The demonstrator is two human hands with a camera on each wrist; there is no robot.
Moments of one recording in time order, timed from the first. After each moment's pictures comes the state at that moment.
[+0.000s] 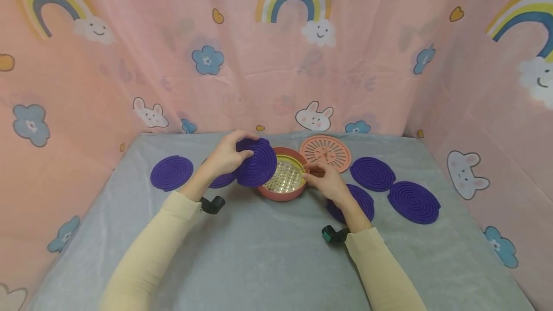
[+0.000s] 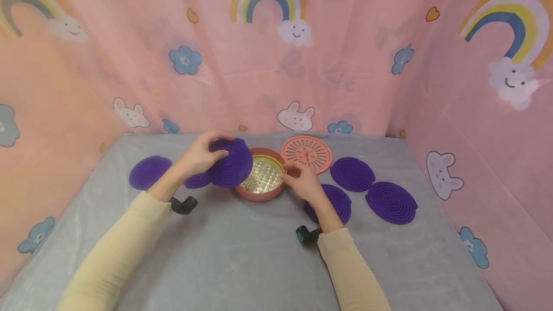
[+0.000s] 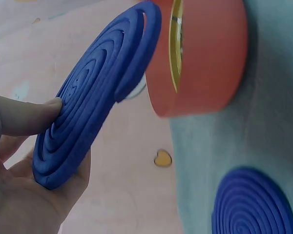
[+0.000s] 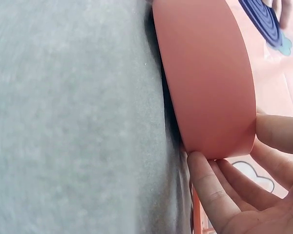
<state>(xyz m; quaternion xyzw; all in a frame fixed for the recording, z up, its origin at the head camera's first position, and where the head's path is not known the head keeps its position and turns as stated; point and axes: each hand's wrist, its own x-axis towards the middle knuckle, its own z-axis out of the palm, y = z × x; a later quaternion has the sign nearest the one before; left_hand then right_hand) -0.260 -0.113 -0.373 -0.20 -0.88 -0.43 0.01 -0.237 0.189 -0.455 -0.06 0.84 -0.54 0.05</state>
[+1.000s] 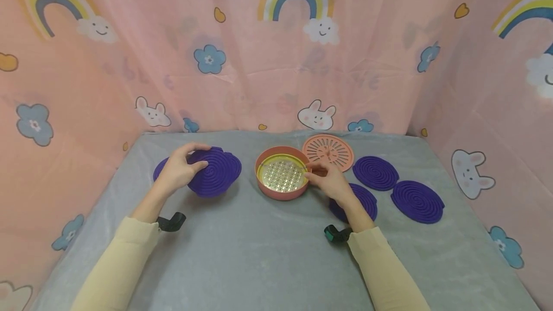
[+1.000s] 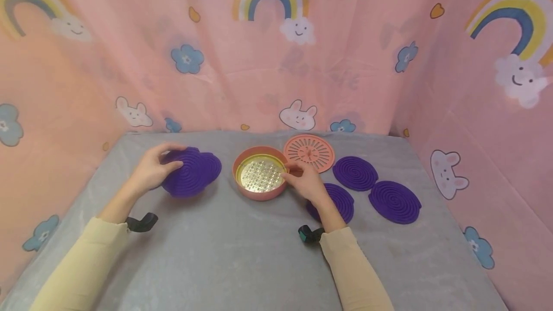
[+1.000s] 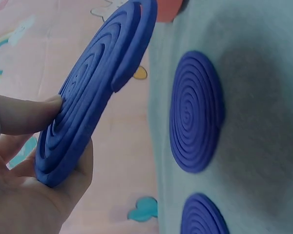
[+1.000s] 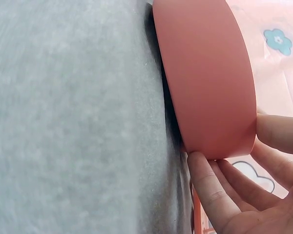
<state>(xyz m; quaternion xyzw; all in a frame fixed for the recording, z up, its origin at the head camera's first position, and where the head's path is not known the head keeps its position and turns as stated) -0.220 -0.216 -0.386 -0.08 -0.89 -0.44 0.00 -0.237 0.187 -0.453 -0.06 0.84 -0.53 0.05</state>
